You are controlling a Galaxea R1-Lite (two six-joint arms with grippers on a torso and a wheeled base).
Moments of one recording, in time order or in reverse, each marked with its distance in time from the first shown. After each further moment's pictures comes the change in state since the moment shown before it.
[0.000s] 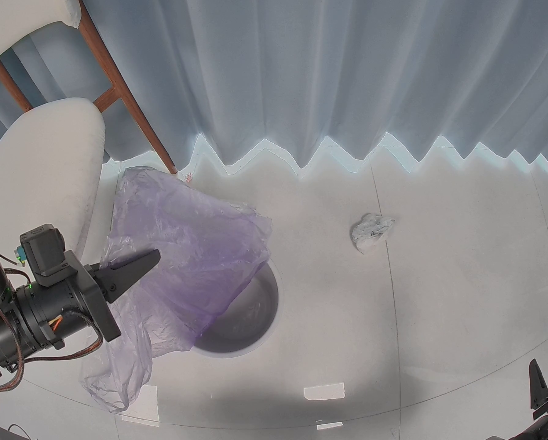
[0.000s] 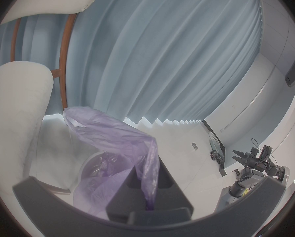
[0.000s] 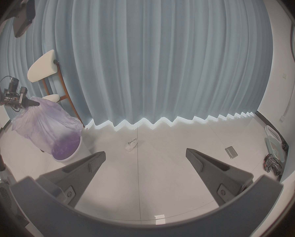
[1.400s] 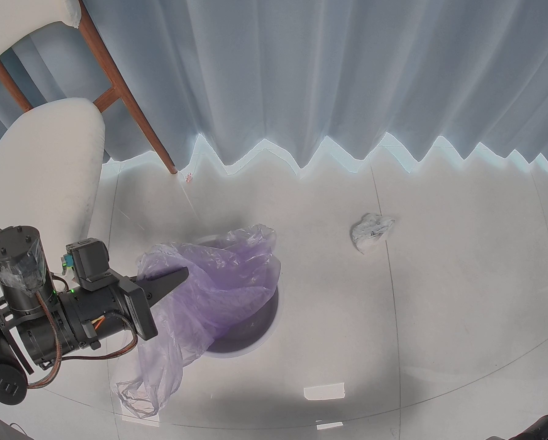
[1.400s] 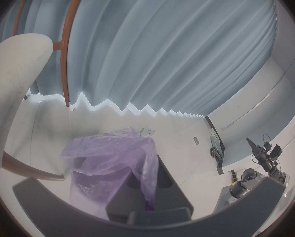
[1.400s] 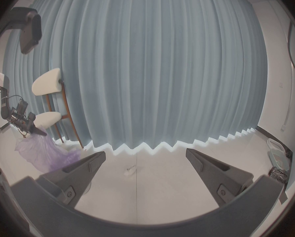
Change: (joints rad) left arm 0.002 0.194 0.011 -0.091 0.003 -0.066; right arm 0.000 0.000 0.000 -0.240 0.001 -0.021
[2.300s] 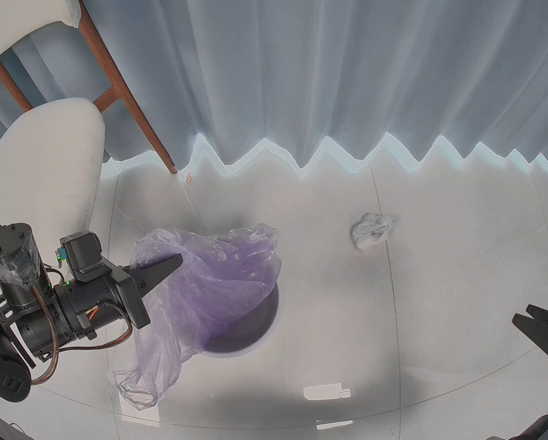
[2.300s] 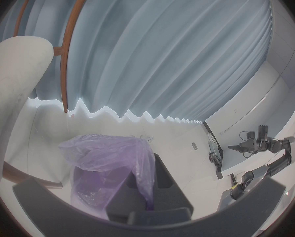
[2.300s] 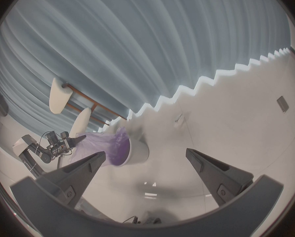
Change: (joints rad) left arm 0.068 0.038 0.028 -0.143 -0.081 -0.005; right arm 0.073 0.644 -0.298 0.167 0.391 0.377
